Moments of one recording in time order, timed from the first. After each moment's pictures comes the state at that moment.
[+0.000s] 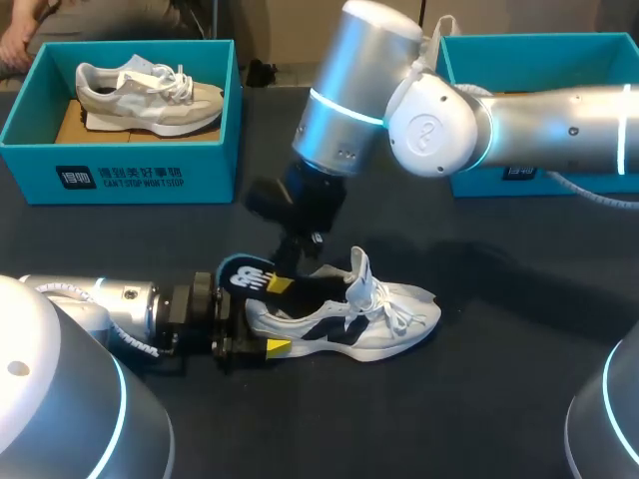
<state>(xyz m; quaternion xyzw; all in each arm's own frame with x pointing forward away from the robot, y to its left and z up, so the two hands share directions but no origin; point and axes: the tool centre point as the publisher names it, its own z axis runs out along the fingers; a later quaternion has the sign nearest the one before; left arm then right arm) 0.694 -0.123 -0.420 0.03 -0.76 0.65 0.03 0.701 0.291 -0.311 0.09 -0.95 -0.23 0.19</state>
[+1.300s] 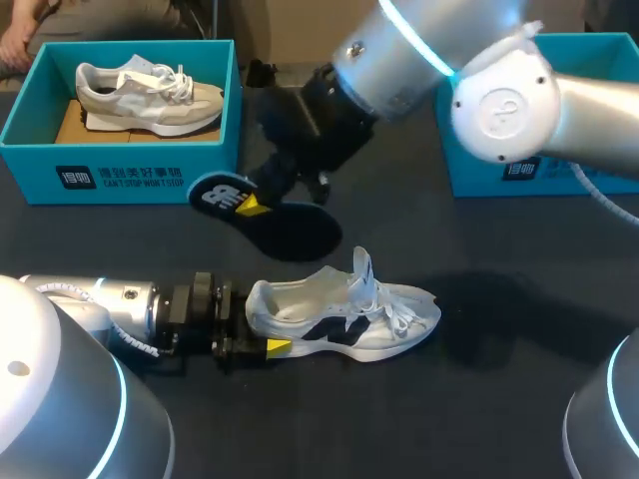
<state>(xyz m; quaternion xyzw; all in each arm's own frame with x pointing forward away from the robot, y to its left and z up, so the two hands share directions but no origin) 0.694 -0.123 -0.420 0.03 -0.76 0.65 0.03 0.696 0.307 -0.145 0.16 -0.90 -0.40 0.02</state>
